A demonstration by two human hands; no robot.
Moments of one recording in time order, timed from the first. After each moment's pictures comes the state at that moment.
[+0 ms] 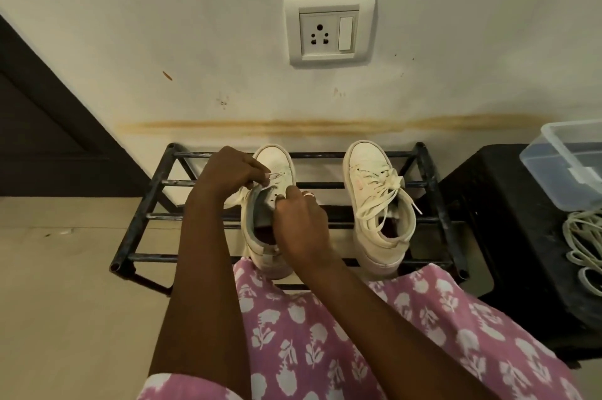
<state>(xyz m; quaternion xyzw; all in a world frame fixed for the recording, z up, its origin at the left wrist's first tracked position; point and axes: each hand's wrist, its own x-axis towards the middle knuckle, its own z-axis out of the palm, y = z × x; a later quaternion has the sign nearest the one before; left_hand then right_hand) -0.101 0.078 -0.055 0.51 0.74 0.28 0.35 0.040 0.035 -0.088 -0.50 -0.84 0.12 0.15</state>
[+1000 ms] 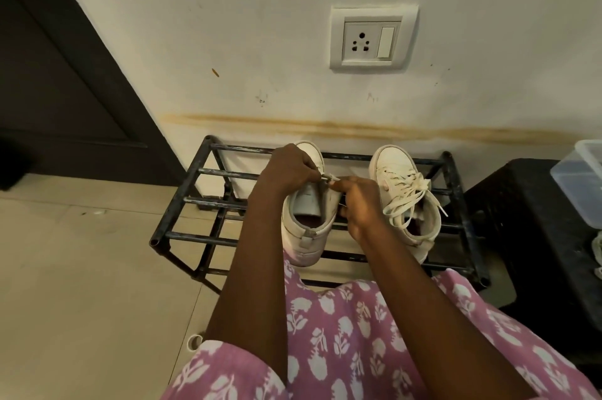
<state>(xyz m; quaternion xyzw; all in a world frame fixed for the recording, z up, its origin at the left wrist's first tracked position) -0.065 0.072 -0.052 0.58 0.73 0.24 0.27 0.060 0.073 -0.086 -0.56 -0.36 0.63 0.39</state>
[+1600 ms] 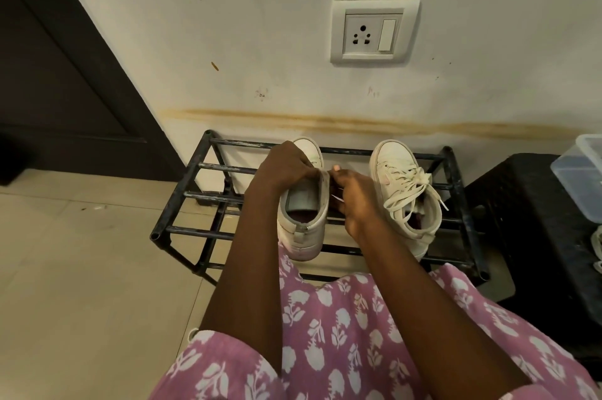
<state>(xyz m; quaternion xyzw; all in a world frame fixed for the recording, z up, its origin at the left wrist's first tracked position) -0.073 0.073 -0.063 0.59 0.74 0.22 0.25 0.058 0.070 -0.087 -0.54 -0.36 0.66 0.38</state>
